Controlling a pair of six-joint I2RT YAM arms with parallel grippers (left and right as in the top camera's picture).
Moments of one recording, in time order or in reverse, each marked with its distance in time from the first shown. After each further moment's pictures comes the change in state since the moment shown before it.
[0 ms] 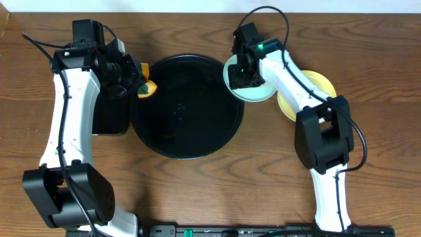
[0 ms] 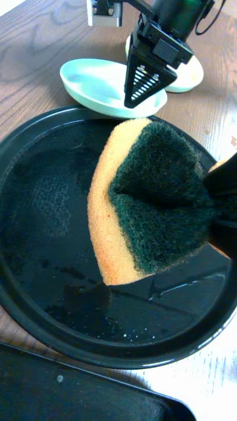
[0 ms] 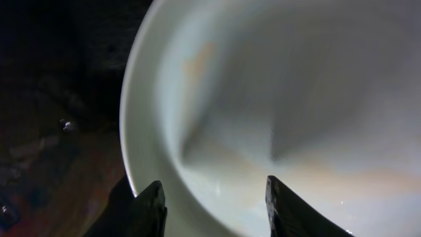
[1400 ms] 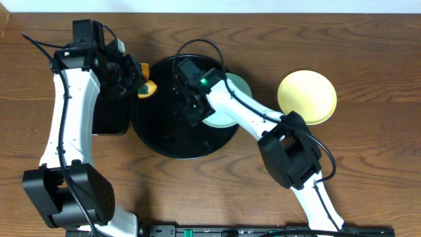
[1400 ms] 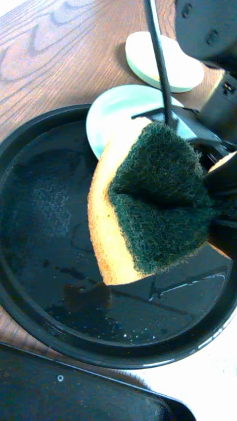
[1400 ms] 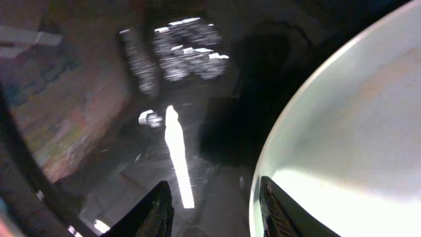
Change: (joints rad) left arm 0.000 0.000 0.000 0.000 0.000 0.000; right arm 0.326 0.040 0.000 -0.016 -0.043 -0.097
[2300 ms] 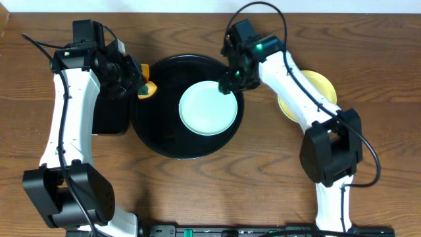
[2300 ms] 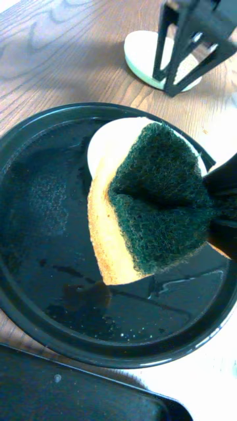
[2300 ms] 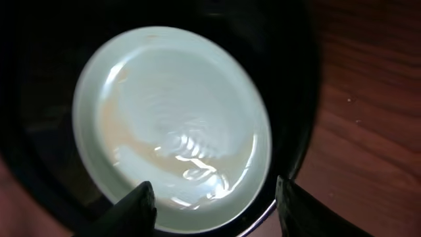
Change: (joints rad) left arm 0.000 0.000 0.000 -0.008 0.000 0.000; right arm -0.282 -0.159 -0.002 -0.111 -0.053 0.053
